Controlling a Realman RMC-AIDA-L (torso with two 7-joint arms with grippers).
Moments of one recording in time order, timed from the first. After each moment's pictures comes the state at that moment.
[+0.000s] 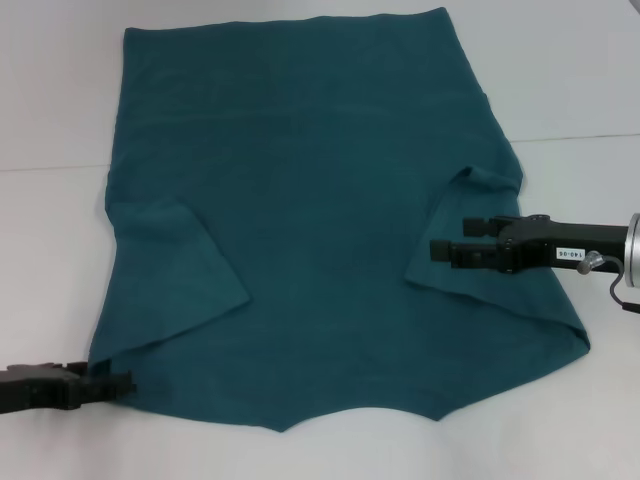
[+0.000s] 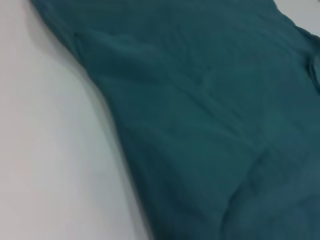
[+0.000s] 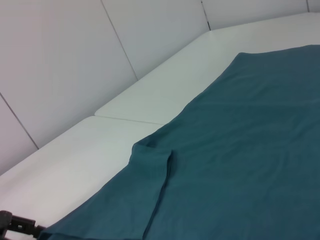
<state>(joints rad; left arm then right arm) -0.43 -2.14 0.62 0.89 2.38 1.31 -1.95 0.59 2.00 -0.72 -0.60 -1.96 -1.31 1.67</state>
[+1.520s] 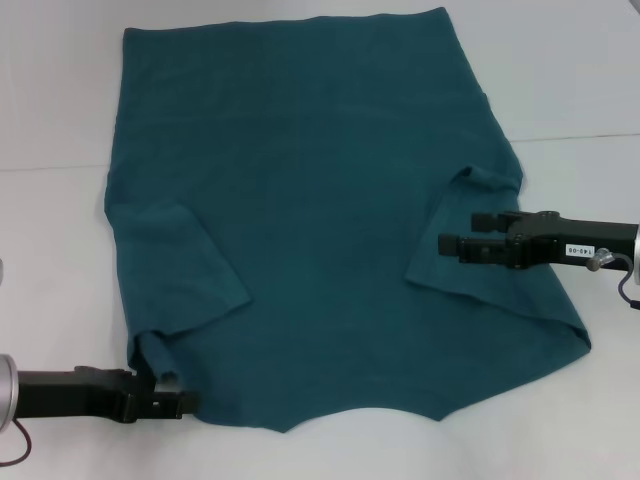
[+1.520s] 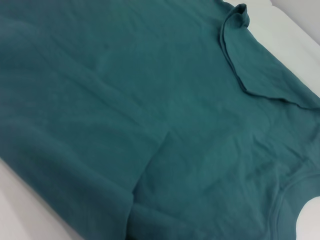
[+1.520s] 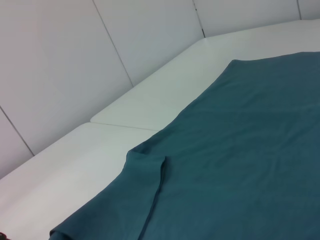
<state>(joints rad) -0.49 -2.15 0.71 0.89 2.38 1.46 -1.97 0.58 2.00 -0.70 -0.60 -1.96 -1.32 1.66</state>
